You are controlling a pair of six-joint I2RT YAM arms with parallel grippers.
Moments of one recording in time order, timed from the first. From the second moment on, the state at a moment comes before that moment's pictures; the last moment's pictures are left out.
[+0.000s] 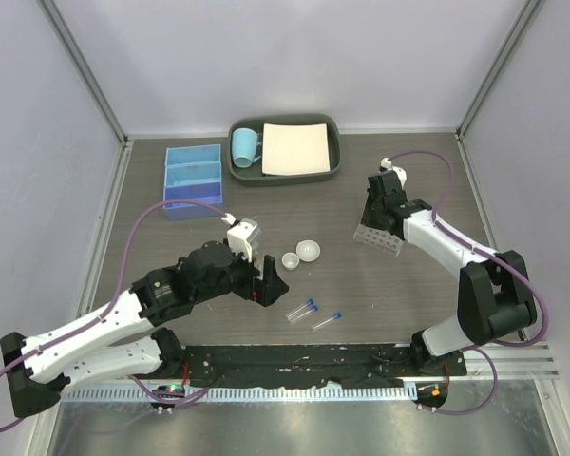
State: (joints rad) left arm -1.02 0.83 0.79 -0.46 -0.07 -0.55; right arm 0.33 1.47 0.96 -0.35 0.22 0.49
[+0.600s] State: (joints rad) left arm -1.02 0.85 0.78 -0.46 -0.08 -0.55; right arm 0.38 1.47 0.95 -0.31 0.27 0.47
